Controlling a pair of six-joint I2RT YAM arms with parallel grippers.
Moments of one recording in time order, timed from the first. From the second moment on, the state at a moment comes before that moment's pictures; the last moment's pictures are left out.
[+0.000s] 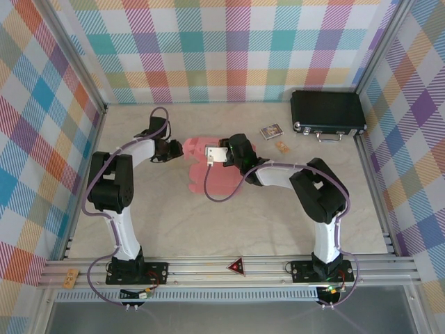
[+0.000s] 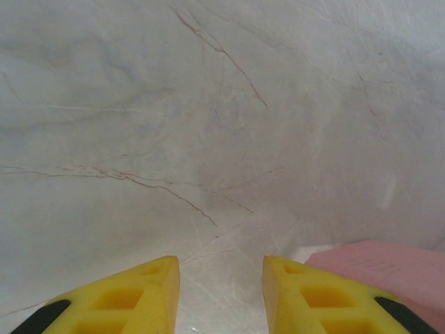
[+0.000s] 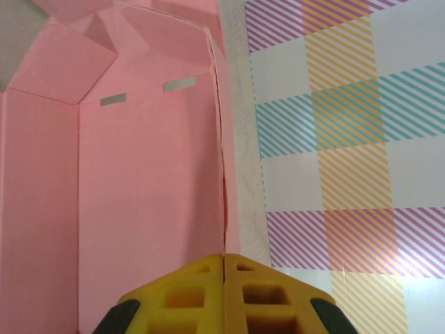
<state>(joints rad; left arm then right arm) -0.13 1.97 1.32 -0.40 0.18 -0.45 0.70 1.95 1.15 0.40 0.14 -1.18</state>
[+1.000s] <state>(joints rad) -0.17 1.99 1.37 -0.40 0.45 -0.29 0.70 1.96 1.16 0.40 0.15 -1.16</state>
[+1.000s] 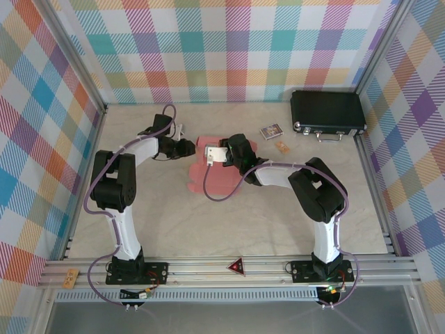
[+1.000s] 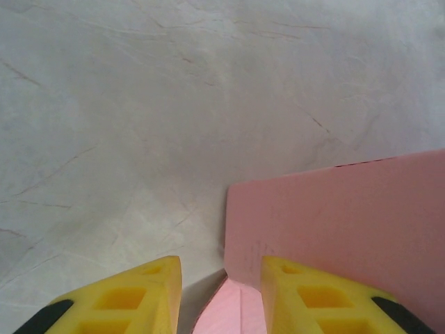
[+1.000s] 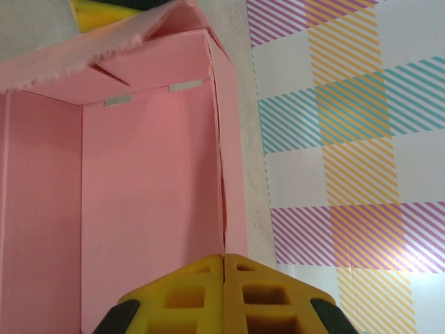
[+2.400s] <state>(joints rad) -0.20 1.99 1.34 -0.41 0.52 -0.15 0.70 1.97 1.17 0.39 0.15 -1.16</state>
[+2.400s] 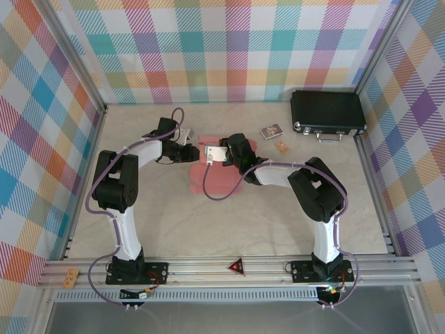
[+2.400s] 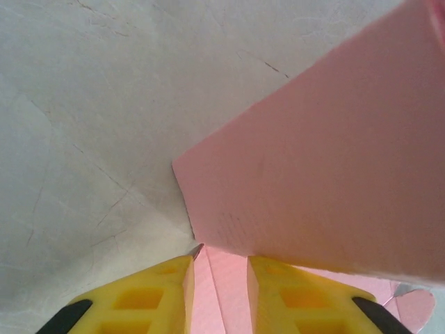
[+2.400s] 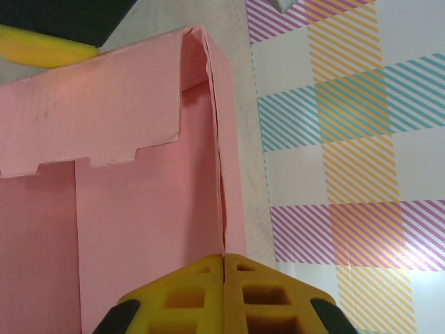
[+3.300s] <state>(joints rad) -0.23 1.99 1.34 -0.35 0.51 -0.16 0.71 1.97 1.17 0.38 0.15 -1.16</state>
